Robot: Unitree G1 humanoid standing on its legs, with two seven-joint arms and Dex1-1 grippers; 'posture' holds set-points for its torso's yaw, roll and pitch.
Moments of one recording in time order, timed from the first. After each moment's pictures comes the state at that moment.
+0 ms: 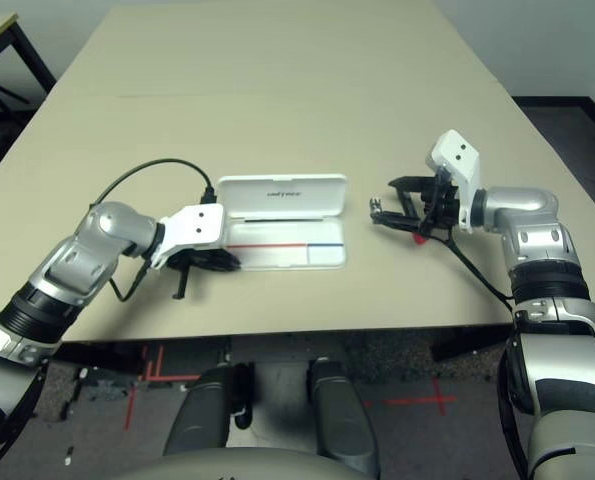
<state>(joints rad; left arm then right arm) -0.58 0.68 -0.41 -0.05 -0.02 0.44 -1.24 -0.68 -0.71 -0.01 0.67 0.17 0.09 1.26</state>
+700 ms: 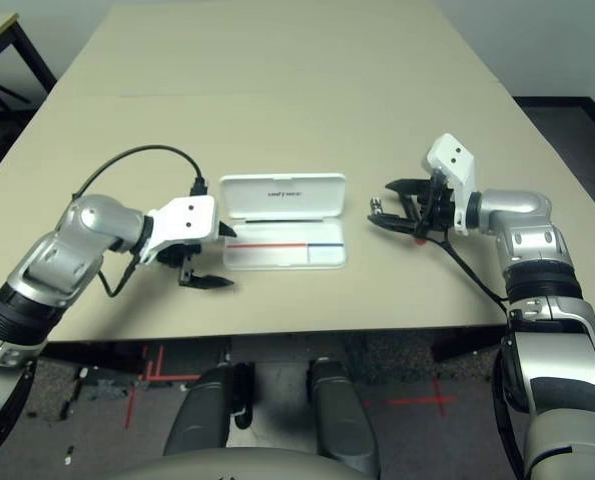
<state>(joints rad) -0.57 0.78 -0.28 -0.18 -0.08 0.50 -1.23 -0.67 -0.70 -0.01 0.68 0.19 0.10 1.28</state>
